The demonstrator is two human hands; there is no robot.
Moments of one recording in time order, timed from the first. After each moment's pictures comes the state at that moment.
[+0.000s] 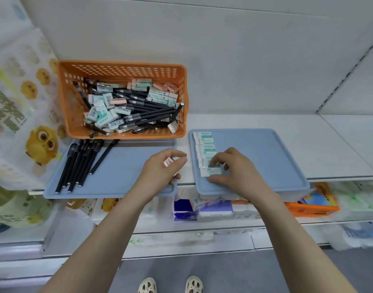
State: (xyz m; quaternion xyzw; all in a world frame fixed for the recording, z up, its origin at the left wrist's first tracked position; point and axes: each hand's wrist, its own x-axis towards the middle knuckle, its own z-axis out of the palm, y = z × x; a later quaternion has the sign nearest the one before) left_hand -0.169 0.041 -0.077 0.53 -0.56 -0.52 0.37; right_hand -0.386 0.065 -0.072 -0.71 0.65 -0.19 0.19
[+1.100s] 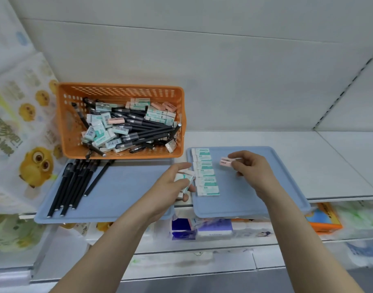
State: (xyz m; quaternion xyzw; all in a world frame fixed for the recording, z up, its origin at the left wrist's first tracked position) left_hand -0.191 0.034 -0.059 0.46 -0.50 -0.66 0.32; right_hand -0.433 0.021 -0.069 -0.49 0.69 -0.42 0.34
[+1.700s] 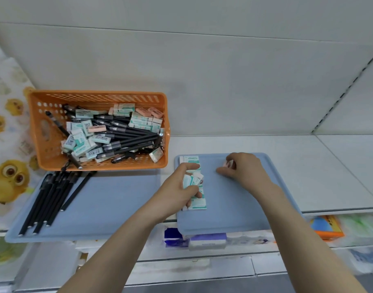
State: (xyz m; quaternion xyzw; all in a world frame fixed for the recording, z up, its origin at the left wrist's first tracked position) left_hand -0.241 0.011 -0.060 0.48 -0.61 -0.56 0.28; right_hand -0.464 -0.029 -0.070 -0.65 0.74 -0.13 0.14
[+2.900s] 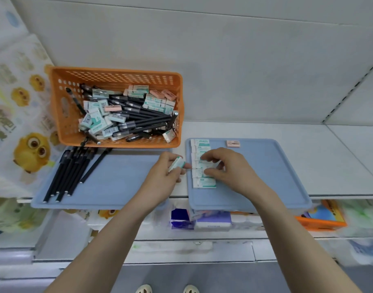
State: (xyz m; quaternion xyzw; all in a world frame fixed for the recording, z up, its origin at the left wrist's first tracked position) left_hand -0.194 0.032 -0.080 0.53 -0.58 -0.50 0.36; right_hand -0.399 0.025 -0.064 -0.74 0.59 -0.22 0.24
